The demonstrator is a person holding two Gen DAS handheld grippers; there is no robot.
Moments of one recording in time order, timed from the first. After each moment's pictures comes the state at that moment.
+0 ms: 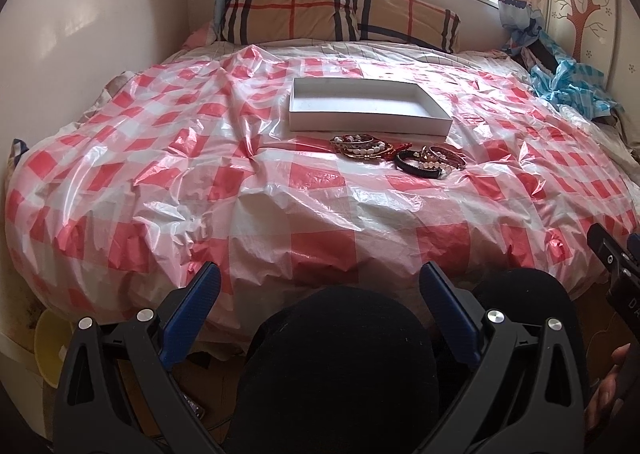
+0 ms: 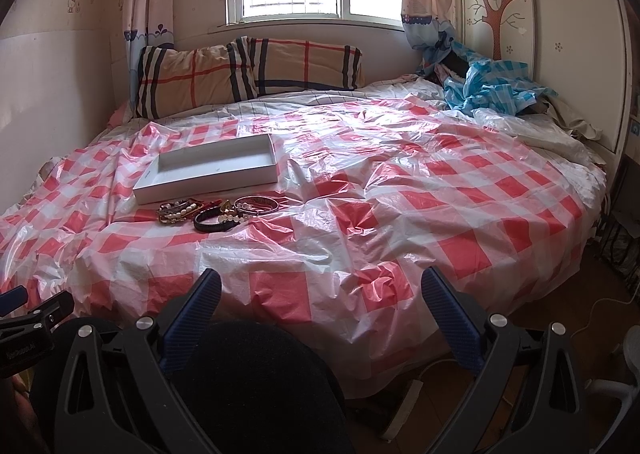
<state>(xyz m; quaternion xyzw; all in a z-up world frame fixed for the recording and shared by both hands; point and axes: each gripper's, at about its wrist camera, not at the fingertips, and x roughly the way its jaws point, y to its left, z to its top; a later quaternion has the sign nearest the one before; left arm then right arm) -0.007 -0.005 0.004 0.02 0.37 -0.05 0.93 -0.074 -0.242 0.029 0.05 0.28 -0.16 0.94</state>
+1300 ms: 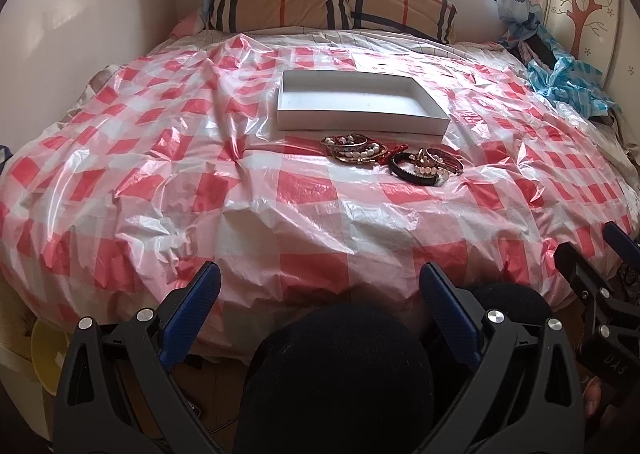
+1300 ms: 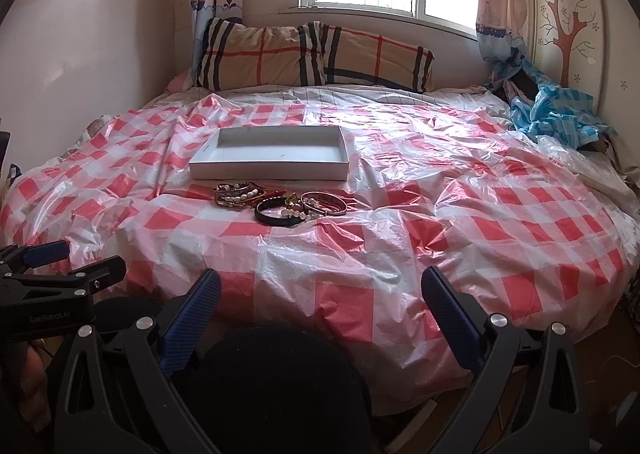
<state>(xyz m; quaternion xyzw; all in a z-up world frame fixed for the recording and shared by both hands) 0.033 -0.009 0.013 0.01 0.40 -0.07 0.91 -0.034 -0.217 0.034 0.01 0.31 -0.05 0.95</state>
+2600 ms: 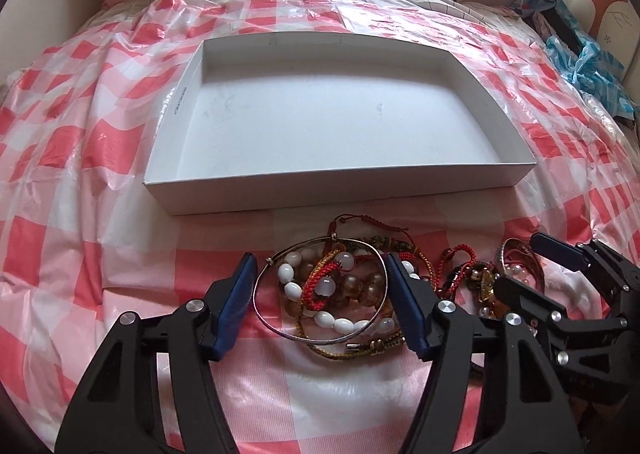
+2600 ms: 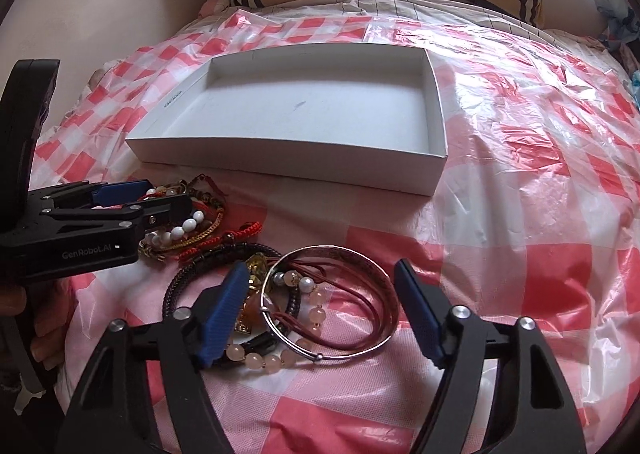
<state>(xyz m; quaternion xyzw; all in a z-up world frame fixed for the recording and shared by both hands) 0.282 -0.070 -0.068 0.01 0.48 -0.11 0.87 0.217 -0.263 -0.060 0.02 0.45 0.11 0.89</state>
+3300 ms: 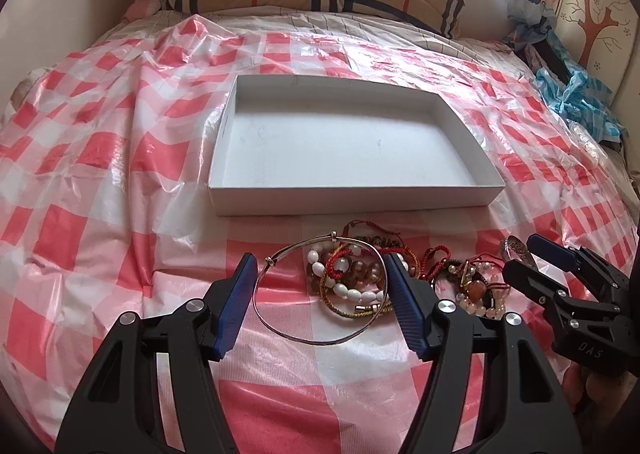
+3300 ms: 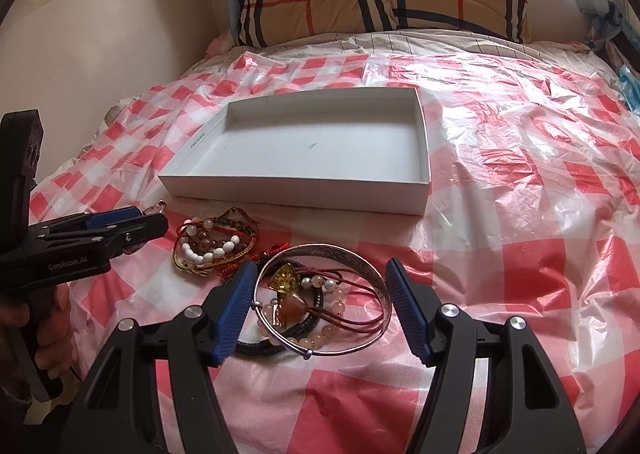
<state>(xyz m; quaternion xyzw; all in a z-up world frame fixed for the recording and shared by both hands) 0.247 -0.041 -0.032 -0.02 0.43 -0.11 0.90 0.193 -0.263 -0.026 0.05 0.38 0.11 0.92</state>
